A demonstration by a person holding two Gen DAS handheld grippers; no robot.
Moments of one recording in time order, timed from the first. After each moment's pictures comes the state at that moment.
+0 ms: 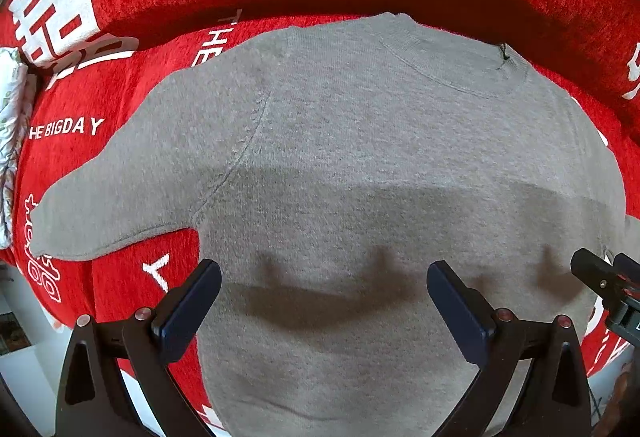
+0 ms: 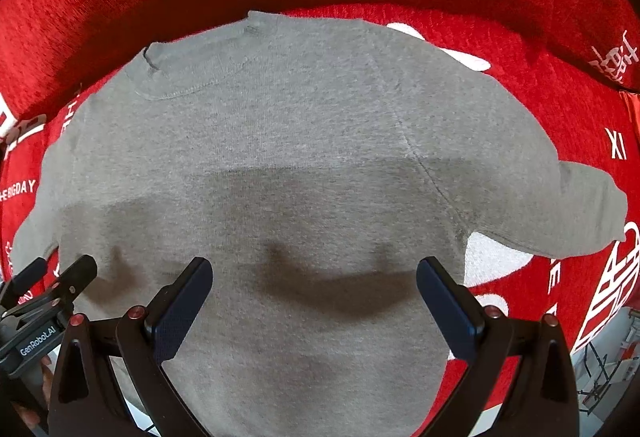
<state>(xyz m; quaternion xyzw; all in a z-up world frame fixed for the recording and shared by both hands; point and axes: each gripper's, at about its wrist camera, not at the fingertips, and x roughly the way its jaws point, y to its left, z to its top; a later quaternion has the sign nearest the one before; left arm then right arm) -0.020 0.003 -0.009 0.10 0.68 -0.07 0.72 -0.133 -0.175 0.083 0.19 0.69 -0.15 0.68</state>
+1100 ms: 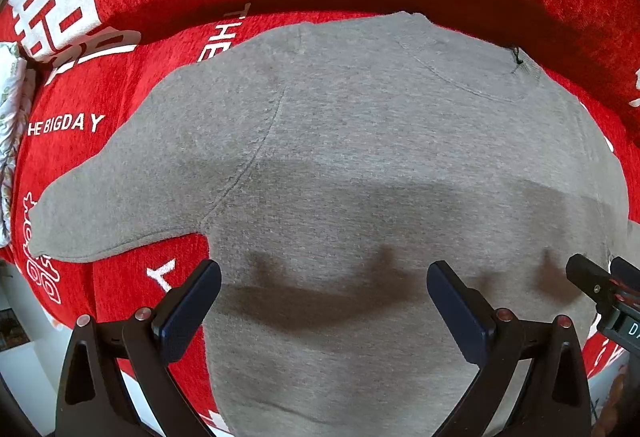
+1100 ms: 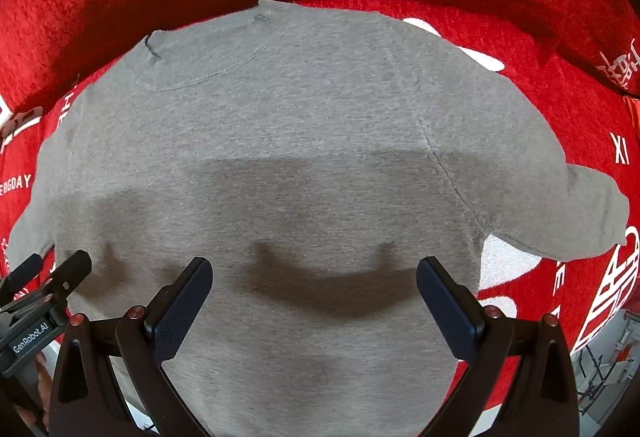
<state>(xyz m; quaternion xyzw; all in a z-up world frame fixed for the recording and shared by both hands) -0.013 0.014 -0.014 0.10 0.68 -0.07 0.72 -0.126 -0.167 0.068 0.18 0.69 -0.15 0.68</state>
